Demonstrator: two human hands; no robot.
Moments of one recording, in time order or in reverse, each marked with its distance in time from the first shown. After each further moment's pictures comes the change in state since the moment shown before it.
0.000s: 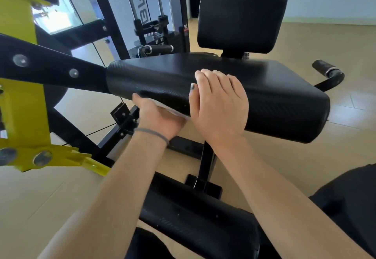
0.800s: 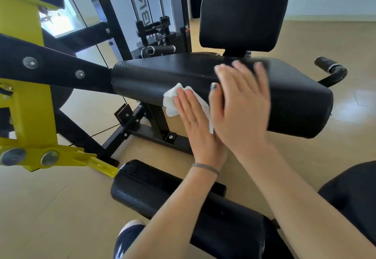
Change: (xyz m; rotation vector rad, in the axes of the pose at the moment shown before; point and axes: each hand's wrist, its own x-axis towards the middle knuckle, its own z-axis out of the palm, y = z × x) left_hand 0.006 -0.119 -0.021 1.530 0.271 1.383; right_hand -0.004 0.018 -0.035 0.125 -0.009 0.094
